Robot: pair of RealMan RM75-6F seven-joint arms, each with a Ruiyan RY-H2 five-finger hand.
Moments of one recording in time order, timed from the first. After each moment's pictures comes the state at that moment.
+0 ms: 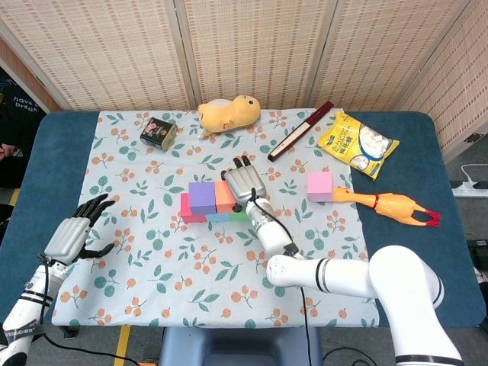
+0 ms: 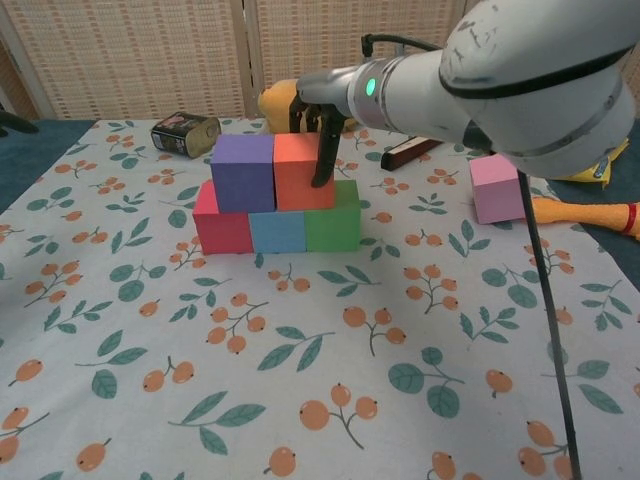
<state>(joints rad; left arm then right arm) -0.43 -1.14 -0.09 -1.59 1.37 1.11 -0.19 1.37 -1.65 0.25 -1.33 -0.25 0.89 -0.79</state>
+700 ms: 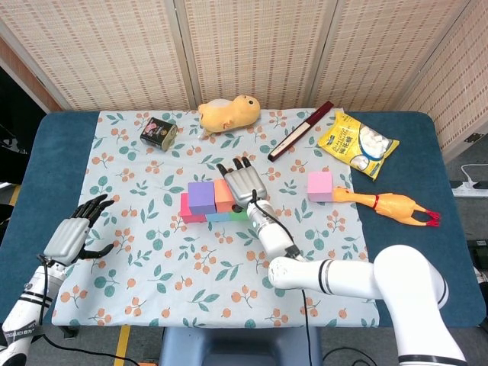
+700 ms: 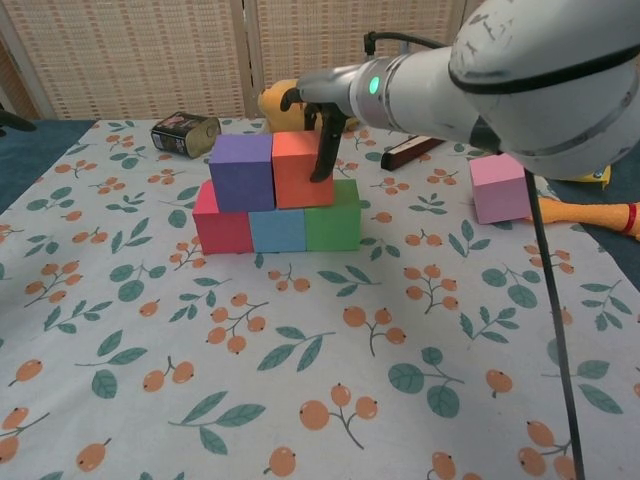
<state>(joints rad) -0.42 -1.14 -0.09 -1.60 1.38 1.11 -0.19 1.35 -1.63 0.26 -1.37 -0.26 0.91 -0.80</state>
